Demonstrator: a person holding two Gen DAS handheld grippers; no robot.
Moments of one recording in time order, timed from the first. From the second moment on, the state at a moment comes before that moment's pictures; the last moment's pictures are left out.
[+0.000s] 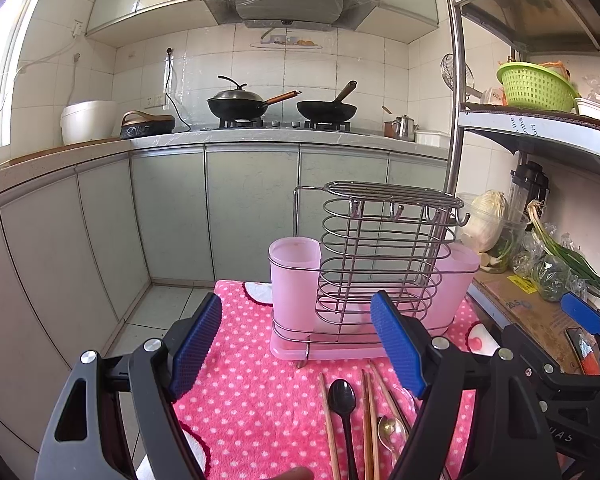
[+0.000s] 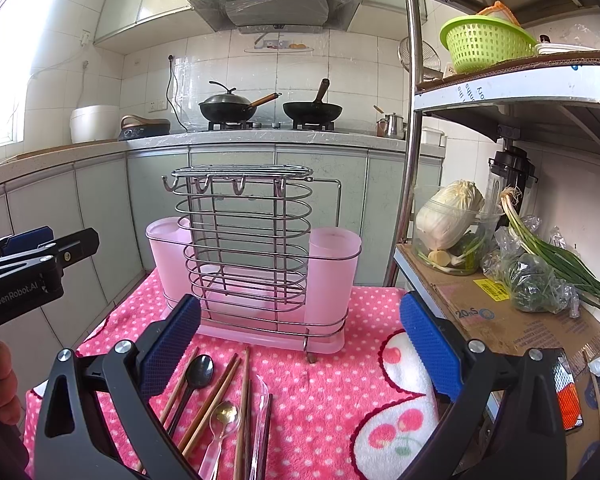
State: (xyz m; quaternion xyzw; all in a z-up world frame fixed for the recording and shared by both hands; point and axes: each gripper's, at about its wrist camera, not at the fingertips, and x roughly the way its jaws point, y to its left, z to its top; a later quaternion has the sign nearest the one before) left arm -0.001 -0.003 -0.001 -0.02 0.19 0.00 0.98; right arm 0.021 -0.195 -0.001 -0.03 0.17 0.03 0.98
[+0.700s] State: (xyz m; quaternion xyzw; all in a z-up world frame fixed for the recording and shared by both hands) left arm -0.001 -0.004 -0.001 -0.02 0.19 0.00 0.98; right arm 0.019 -0.196 0.002 -0.03 0.17 0.03 0.98
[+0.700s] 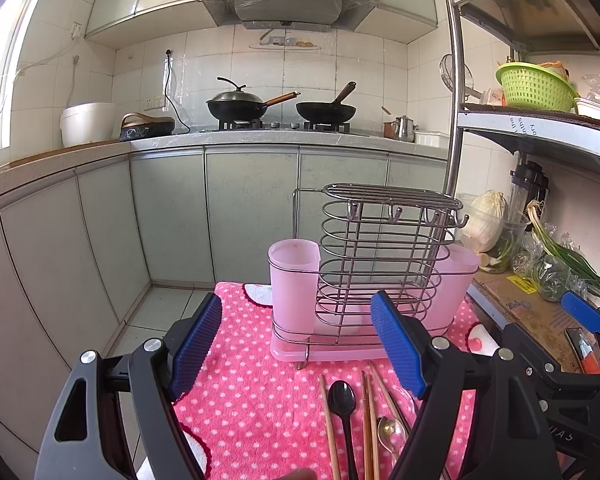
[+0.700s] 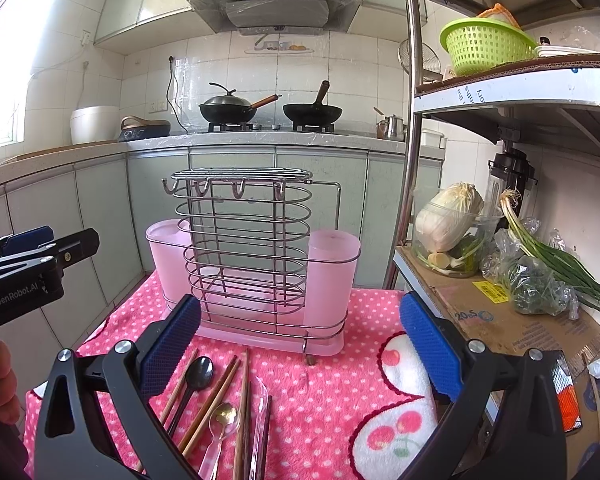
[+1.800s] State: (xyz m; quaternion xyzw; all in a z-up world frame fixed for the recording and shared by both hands) left arm 0.006 -0.005 -0.007 -0.01 0.21 0.00 0.98; right arm 0.023 -0.203 -0.002 -0.02 0.19 0.02 0.98
